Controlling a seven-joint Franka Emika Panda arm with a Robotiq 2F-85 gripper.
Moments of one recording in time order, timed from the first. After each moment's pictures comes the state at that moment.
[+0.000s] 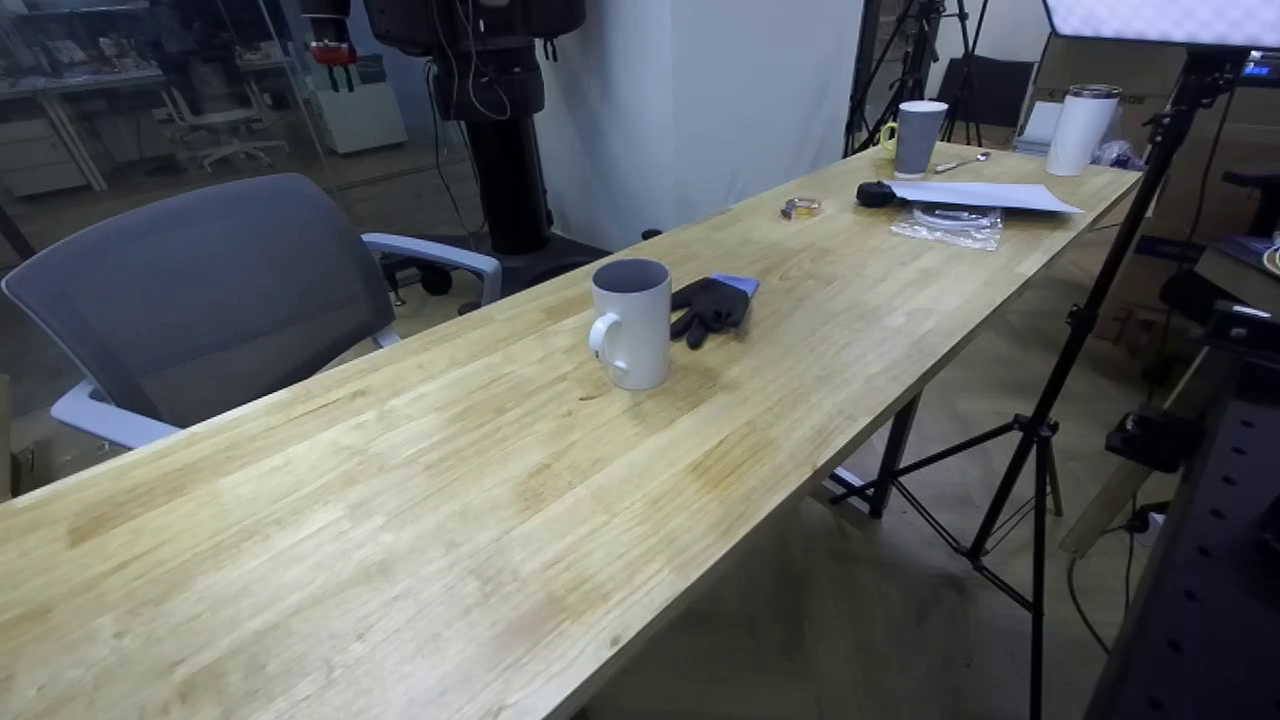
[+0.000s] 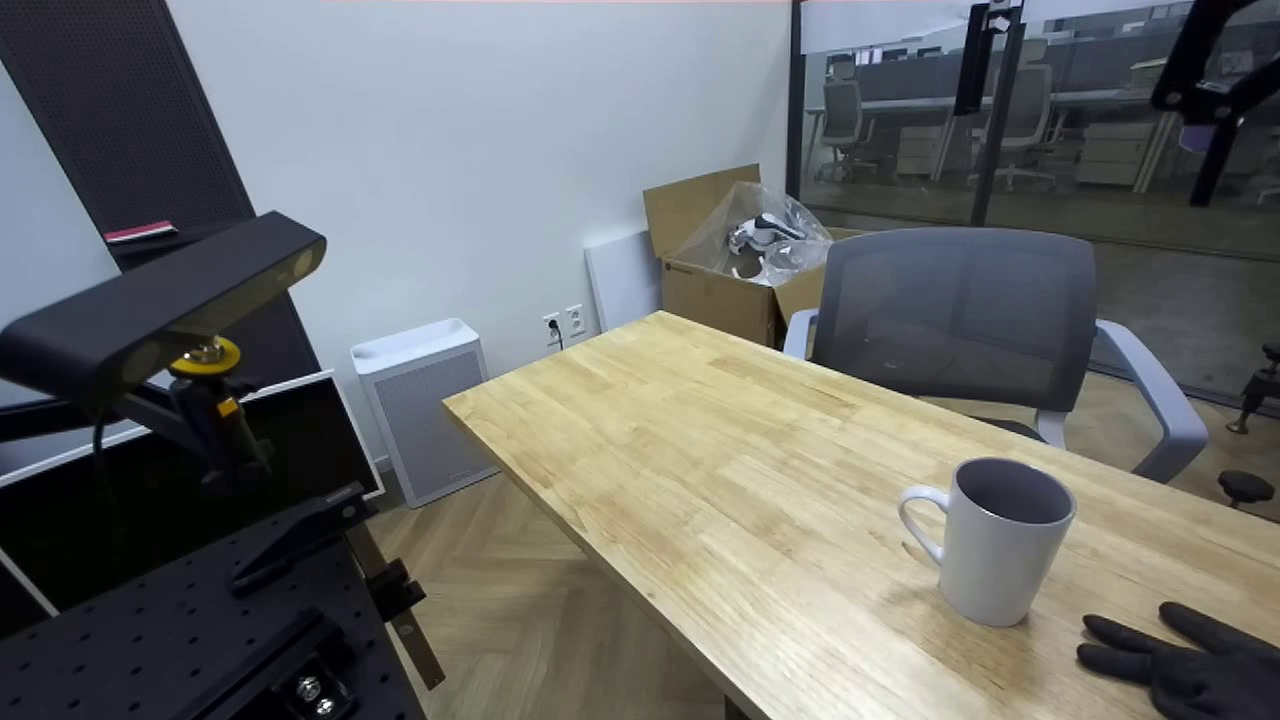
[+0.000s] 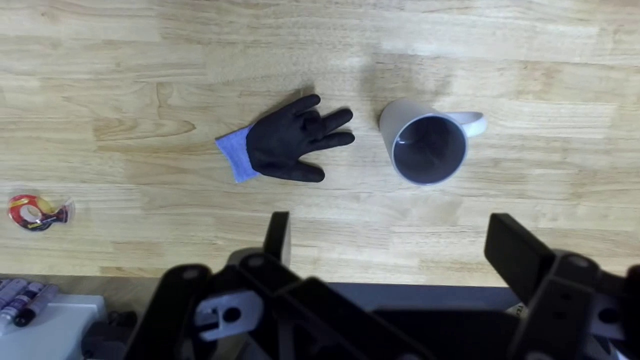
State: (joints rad) arm -0.15 0.17 -0.21 -2.08 0.09 2.34 -0.44
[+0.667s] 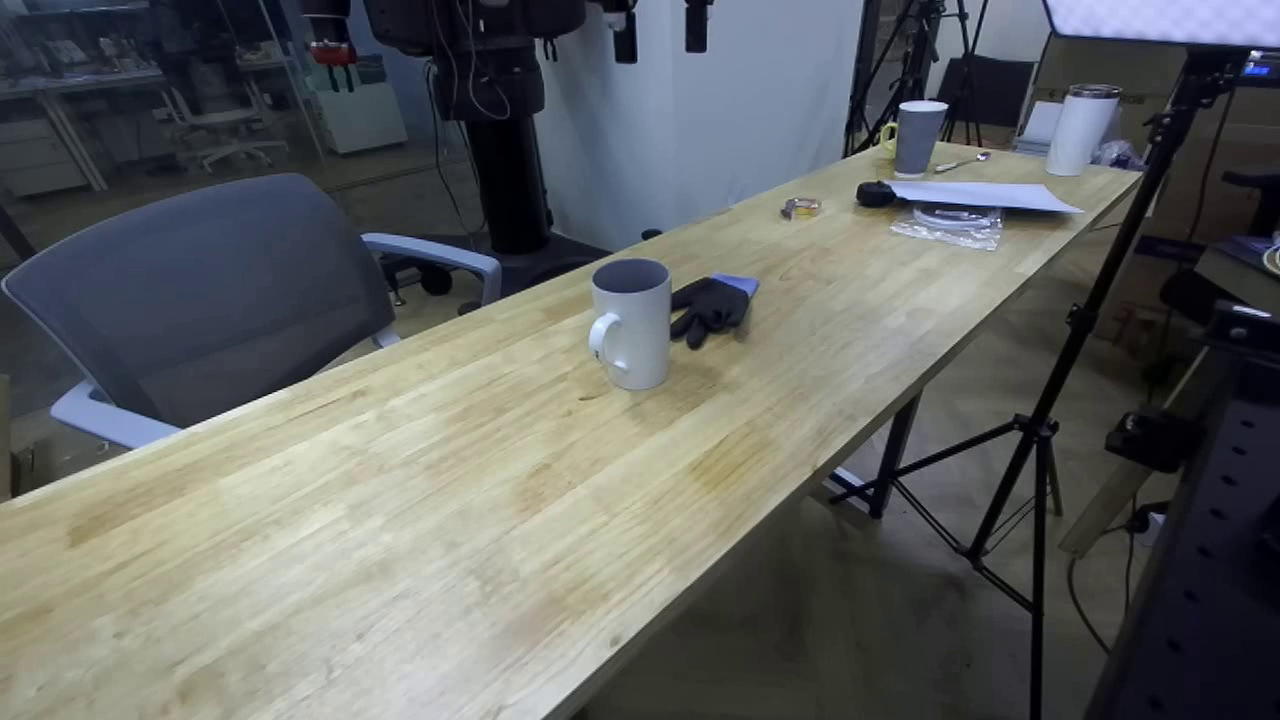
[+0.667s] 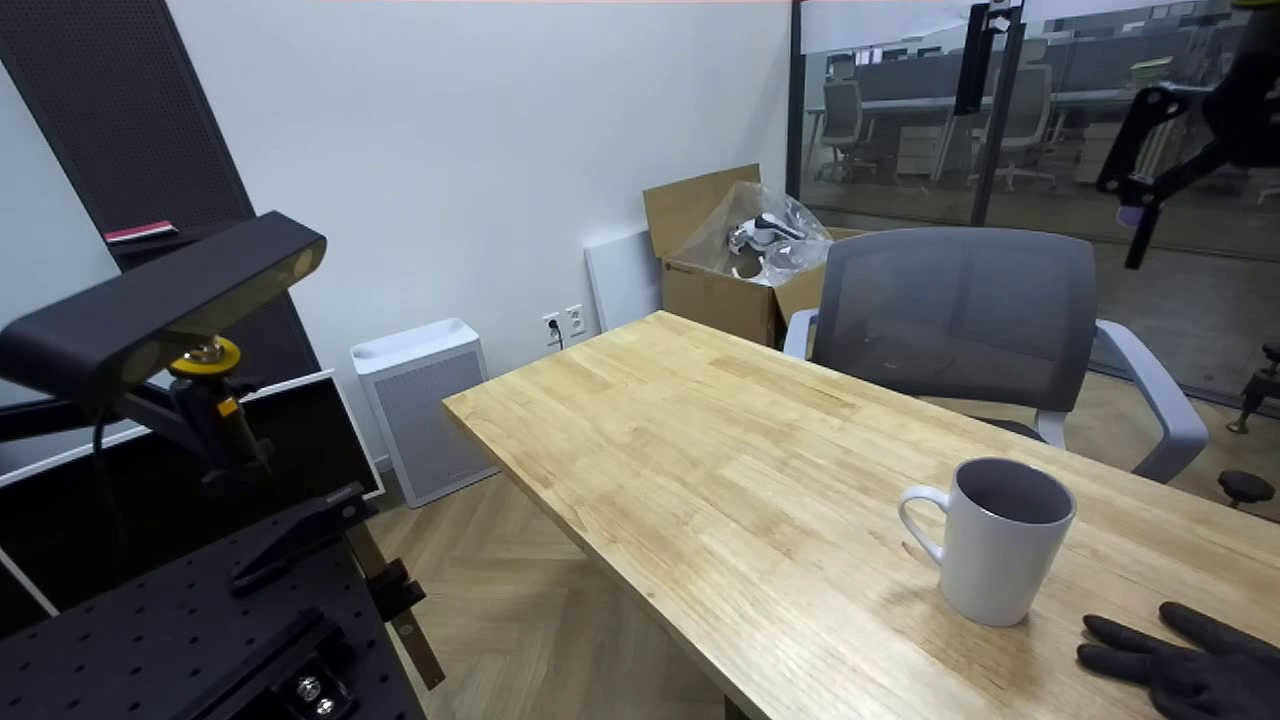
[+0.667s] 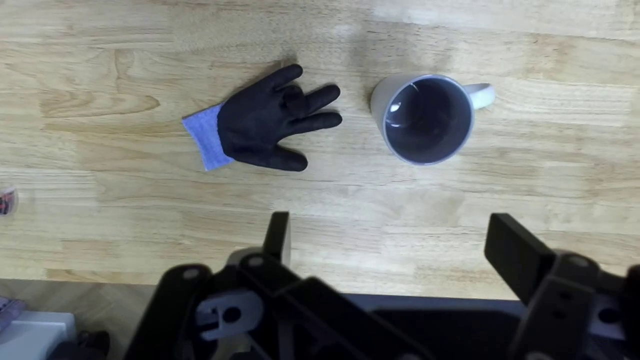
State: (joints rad) arm -0.17 0.41 -0.13 -1.87 0.08 2.30 -0.39
